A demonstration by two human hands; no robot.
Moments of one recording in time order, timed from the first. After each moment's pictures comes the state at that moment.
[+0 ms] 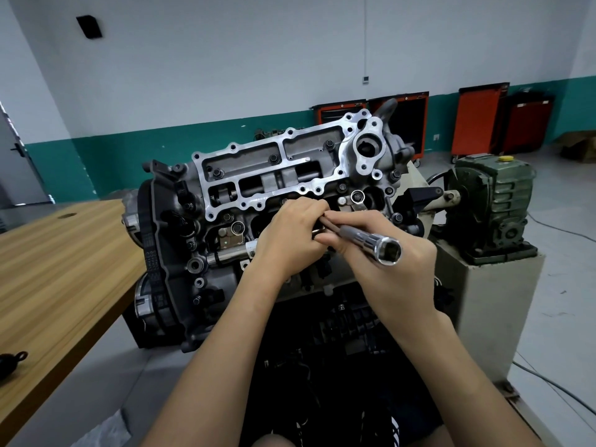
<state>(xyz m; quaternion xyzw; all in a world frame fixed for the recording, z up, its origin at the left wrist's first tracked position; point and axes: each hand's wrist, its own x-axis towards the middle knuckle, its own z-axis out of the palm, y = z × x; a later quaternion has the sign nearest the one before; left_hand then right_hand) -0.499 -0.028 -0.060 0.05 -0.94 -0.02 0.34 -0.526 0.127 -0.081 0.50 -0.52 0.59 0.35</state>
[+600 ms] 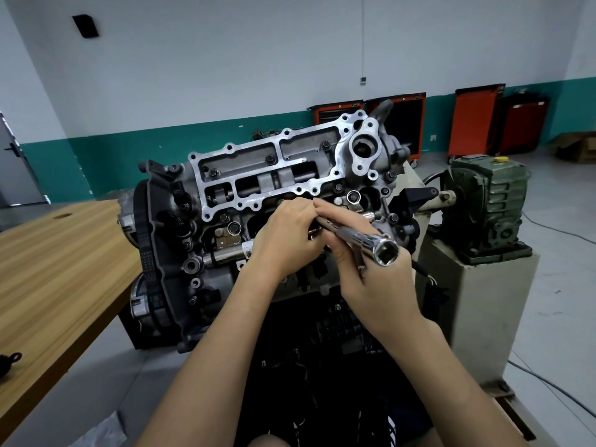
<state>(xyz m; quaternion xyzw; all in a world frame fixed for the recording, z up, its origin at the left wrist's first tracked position) -0.497 -0.026 -0.061 0.04 -0.93 -0.03 0.36 -0.520 0.123 -0.087 0.53 -0.55 0.56 0.34</state>
